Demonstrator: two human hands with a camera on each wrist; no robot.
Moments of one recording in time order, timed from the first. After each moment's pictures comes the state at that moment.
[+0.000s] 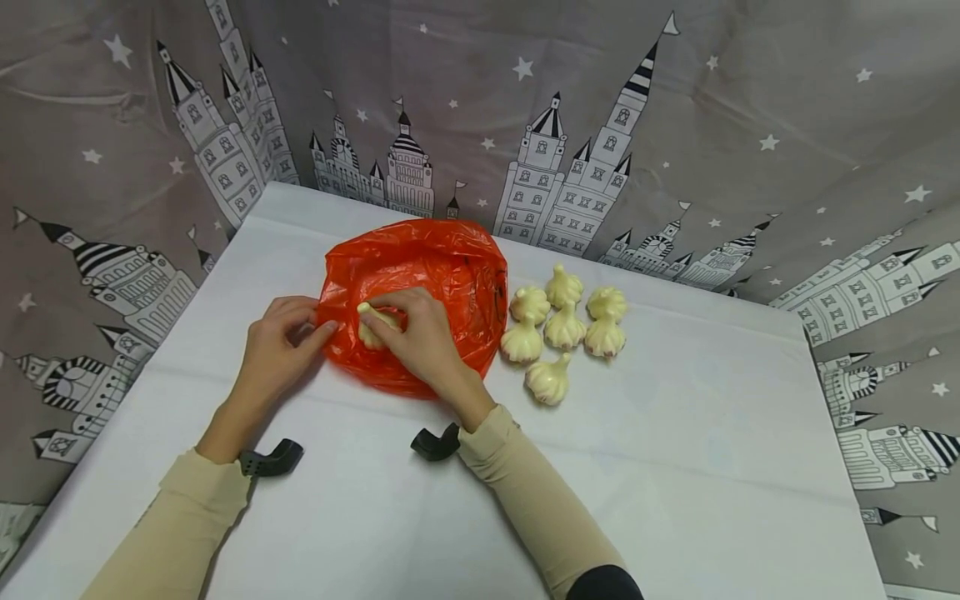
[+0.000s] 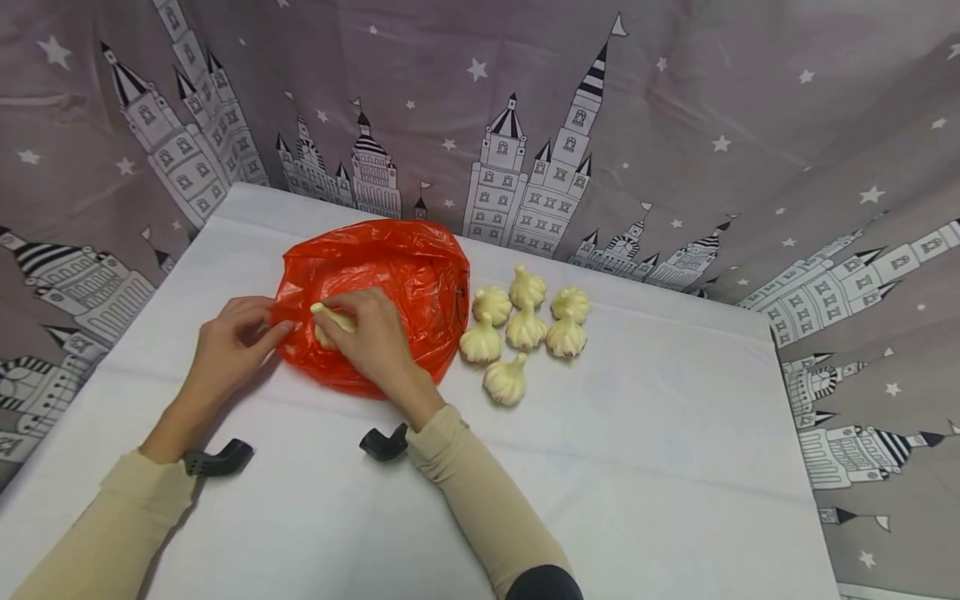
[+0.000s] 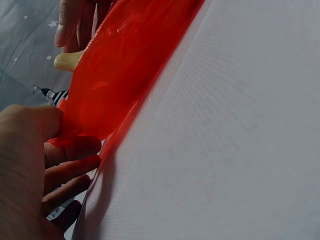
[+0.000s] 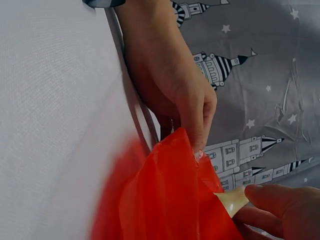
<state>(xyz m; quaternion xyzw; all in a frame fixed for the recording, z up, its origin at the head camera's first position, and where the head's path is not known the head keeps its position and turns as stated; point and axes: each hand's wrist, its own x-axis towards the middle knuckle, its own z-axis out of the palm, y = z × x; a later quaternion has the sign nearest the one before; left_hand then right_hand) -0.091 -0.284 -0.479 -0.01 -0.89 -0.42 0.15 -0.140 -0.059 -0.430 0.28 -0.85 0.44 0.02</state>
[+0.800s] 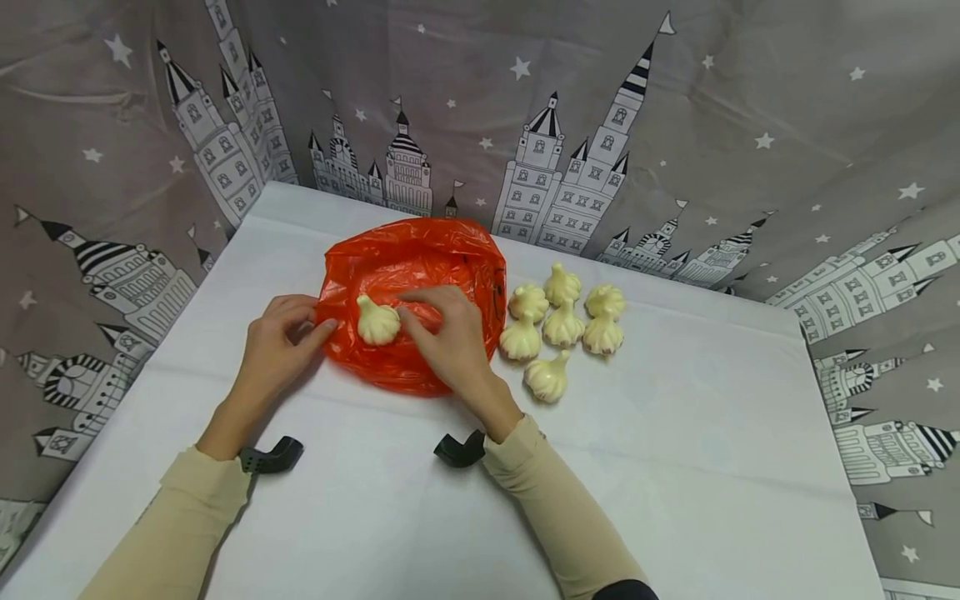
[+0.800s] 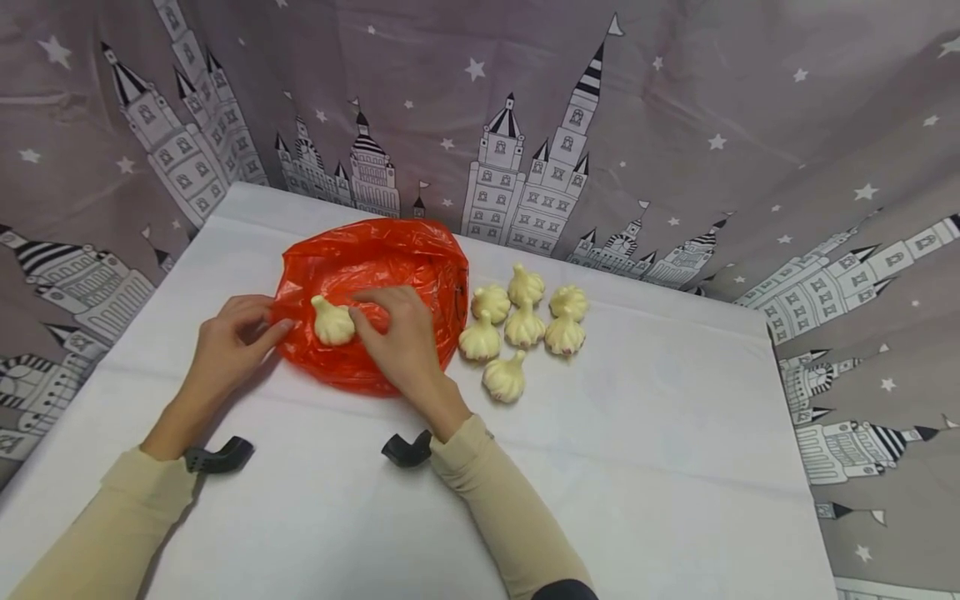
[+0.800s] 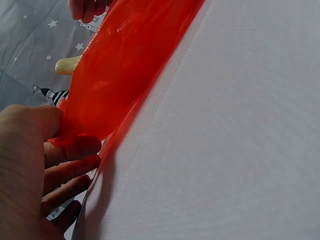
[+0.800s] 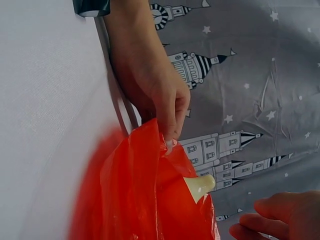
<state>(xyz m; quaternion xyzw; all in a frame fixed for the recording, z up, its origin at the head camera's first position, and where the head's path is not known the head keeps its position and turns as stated) -0.092 -0.284 -0.479 -0.01 -0.89 -0.43 0.14 -0.129 -0.025 -0.417 0.26 -0.85 0.45 0.10</state>
